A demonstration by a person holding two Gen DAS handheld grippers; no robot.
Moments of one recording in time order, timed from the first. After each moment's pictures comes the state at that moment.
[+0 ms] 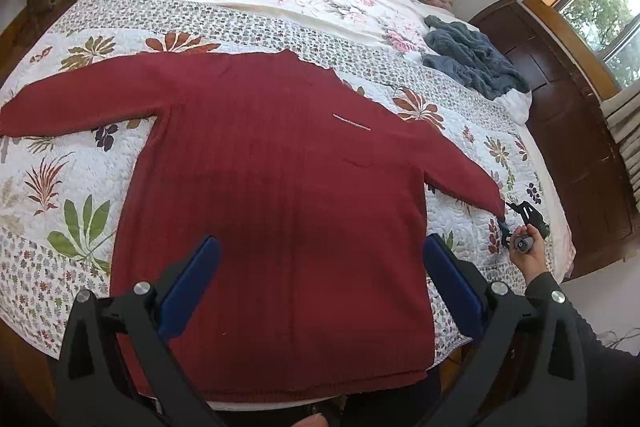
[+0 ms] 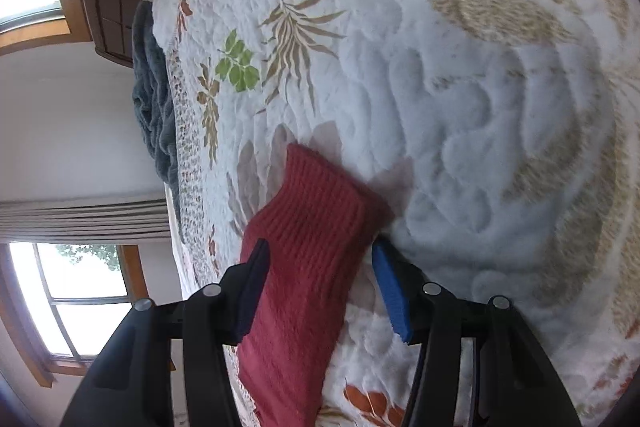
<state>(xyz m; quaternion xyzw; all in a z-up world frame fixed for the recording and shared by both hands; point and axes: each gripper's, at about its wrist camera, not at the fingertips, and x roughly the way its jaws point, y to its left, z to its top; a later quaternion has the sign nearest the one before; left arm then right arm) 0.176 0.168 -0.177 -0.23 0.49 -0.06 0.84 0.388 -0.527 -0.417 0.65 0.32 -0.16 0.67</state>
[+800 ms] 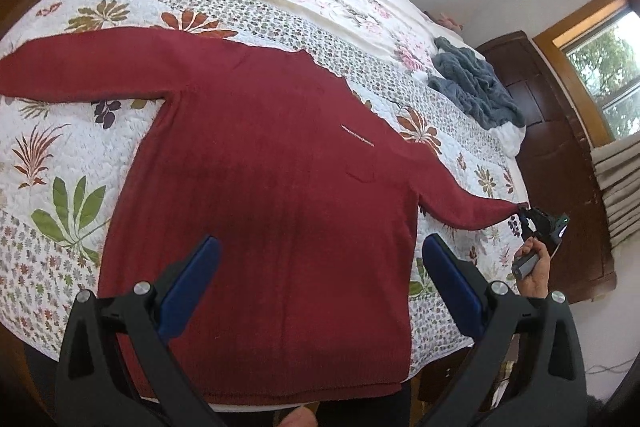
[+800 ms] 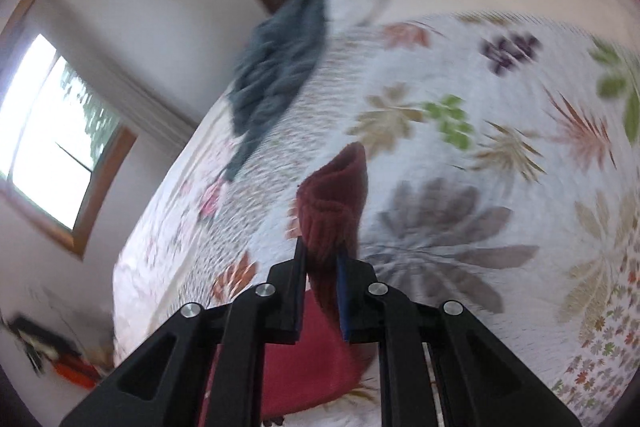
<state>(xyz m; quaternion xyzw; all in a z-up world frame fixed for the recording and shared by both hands) 0.190 0.211 -0.189 -0.31 0.48 -0.06 0.82 0.437 -0.415 -0.240 0.35 0.34 -0.08 0.87</state>
